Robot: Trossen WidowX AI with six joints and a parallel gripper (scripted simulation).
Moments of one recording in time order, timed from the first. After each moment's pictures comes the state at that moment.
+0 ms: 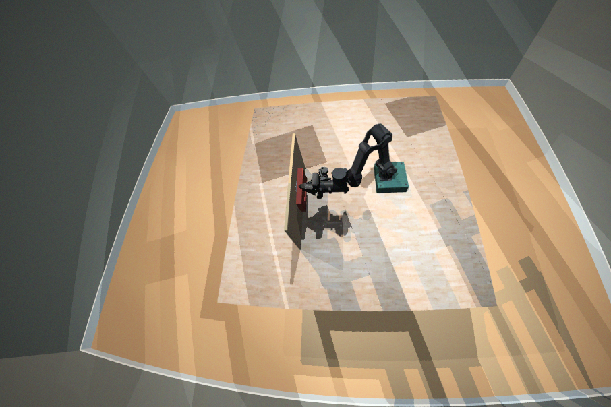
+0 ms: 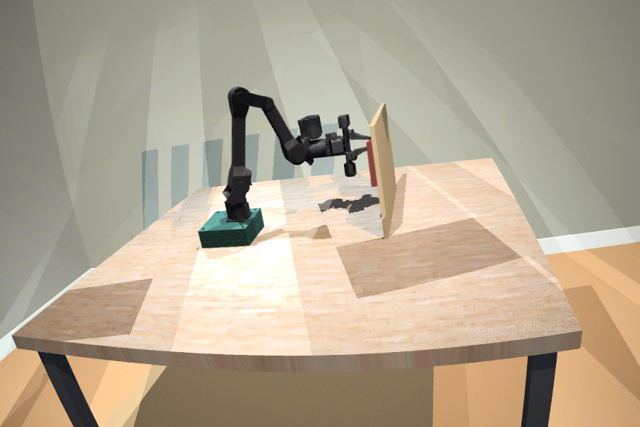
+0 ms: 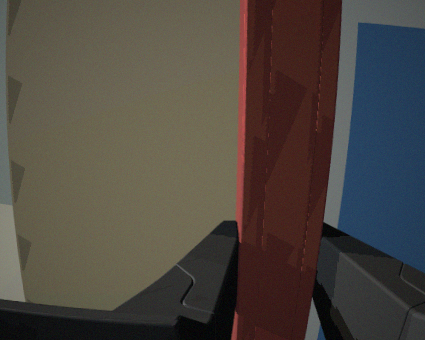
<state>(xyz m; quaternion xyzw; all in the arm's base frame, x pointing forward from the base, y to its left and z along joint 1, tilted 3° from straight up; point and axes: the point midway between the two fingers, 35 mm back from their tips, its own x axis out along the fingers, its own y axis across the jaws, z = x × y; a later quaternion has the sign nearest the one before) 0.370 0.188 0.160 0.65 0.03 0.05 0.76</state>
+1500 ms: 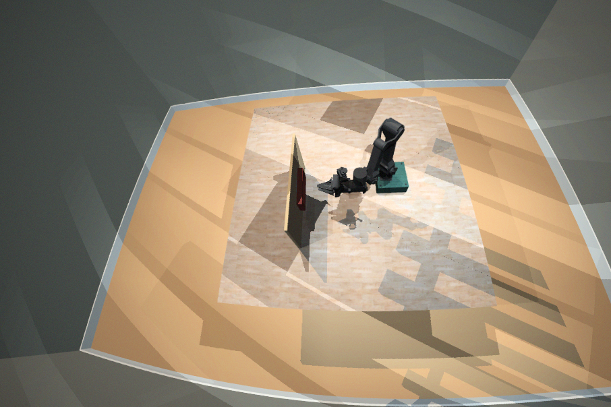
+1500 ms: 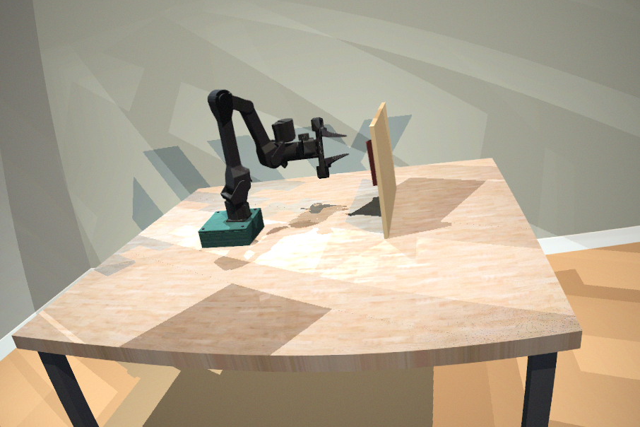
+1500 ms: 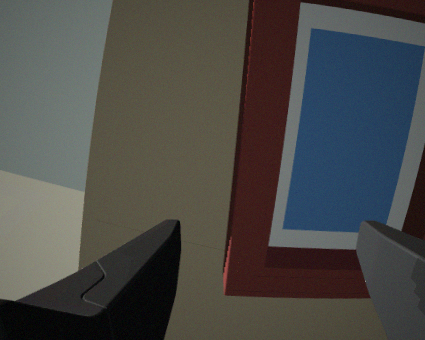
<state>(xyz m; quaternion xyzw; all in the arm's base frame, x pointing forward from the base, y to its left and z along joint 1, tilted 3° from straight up) 0.285 0.183 0.156 0.60 0.03 0.06 0.80</state>
